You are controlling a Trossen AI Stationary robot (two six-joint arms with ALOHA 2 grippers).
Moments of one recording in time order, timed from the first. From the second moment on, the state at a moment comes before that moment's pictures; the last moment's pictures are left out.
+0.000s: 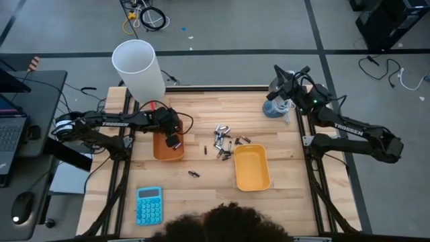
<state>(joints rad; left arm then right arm) 0.36 1.28 0.58 -0.39 -0.21 -0.01 -0.66 0.88 0.51 0.67 0.25 -0.77</state>
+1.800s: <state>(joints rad) 0.36 1.08 0.58 -0.38 -0.22 -0.02 -0.72 0.95 0.51 0.82 0.04 -0.56</state>
